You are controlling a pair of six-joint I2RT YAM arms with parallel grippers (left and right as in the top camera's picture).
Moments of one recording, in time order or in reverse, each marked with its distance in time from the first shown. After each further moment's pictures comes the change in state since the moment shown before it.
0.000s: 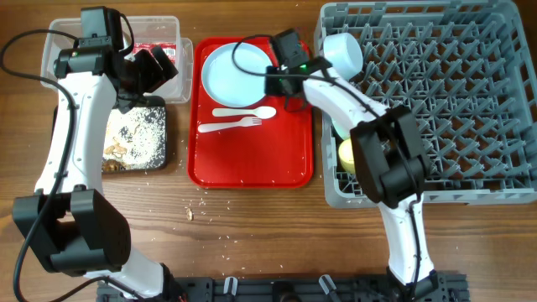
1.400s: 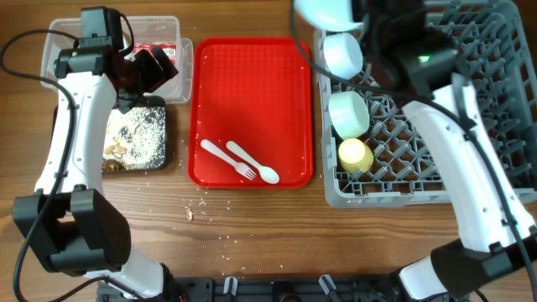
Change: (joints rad) left arm 0.000 0.000 0.000 0.000 0.000 0.000; right arm -0.098 -0.628 0.143 -0.117 0.726 -0.703
